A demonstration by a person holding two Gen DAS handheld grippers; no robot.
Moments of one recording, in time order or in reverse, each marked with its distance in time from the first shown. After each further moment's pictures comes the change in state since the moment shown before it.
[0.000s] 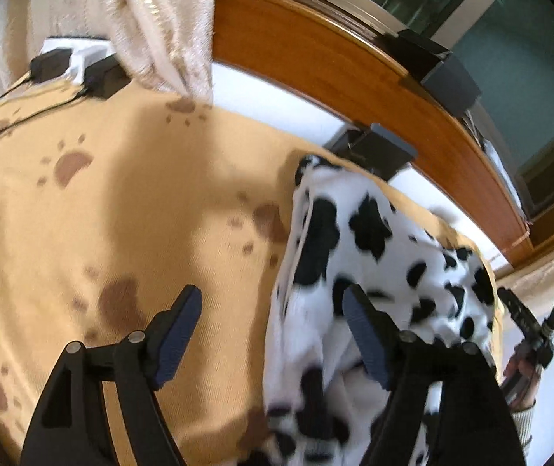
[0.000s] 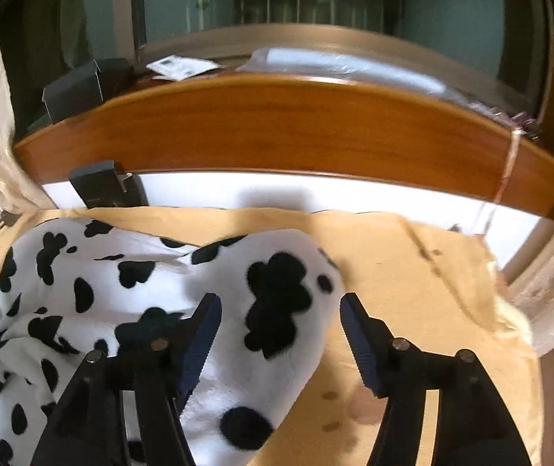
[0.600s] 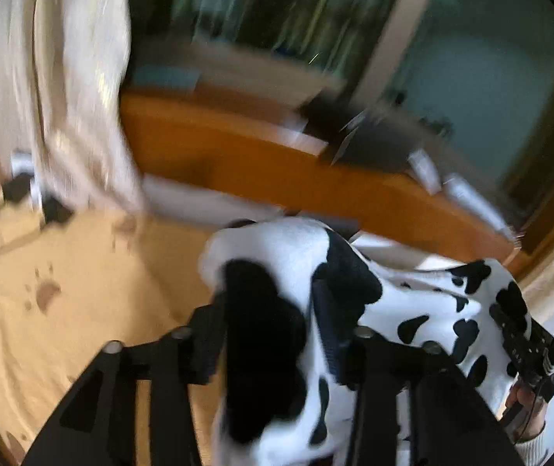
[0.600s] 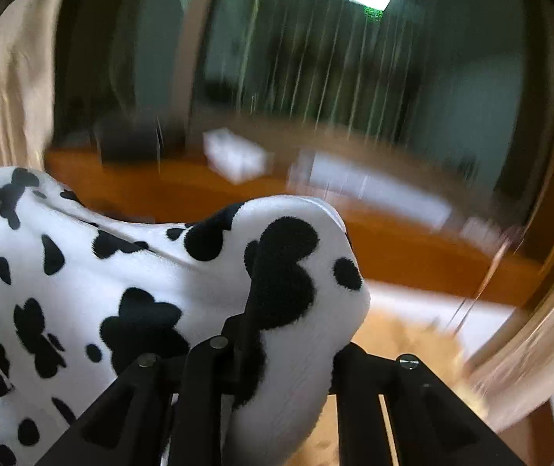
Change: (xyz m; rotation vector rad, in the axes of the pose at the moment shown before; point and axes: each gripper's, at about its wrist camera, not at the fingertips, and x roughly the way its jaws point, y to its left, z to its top) left arm -0.004 -0.094 0.067 0.147 -0.183 0.044; right arm -0.022 0.049 0.032 -0.161 -0.151 -0.040
